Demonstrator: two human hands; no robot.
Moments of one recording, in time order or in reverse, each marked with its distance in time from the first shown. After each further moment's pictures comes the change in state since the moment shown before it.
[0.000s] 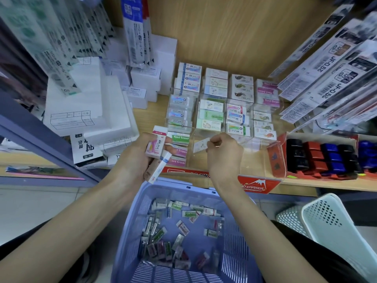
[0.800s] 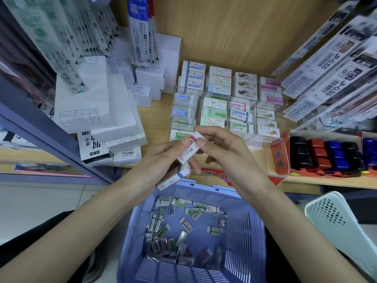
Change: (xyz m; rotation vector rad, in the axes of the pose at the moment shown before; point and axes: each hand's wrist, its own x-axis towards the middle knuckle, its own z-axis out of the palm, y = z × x) left_hand -0.023 -0.005 0.008 0.260 -0.330 0.183; right_hand -0.032 -0.032 -0.060 0.637 -0.636 -0.052
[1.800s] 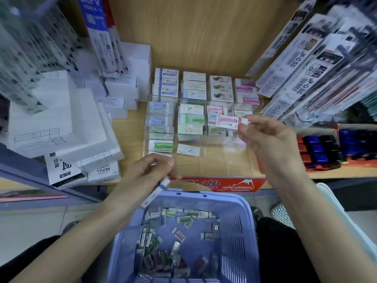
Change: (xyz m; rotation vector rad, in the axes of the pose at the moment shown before) left_hand 0.011 -0.011 0.012 0.155 0.196 -0.064; right_hand 0.004 -0.004 -0.085 0.106 0.544 -0.048
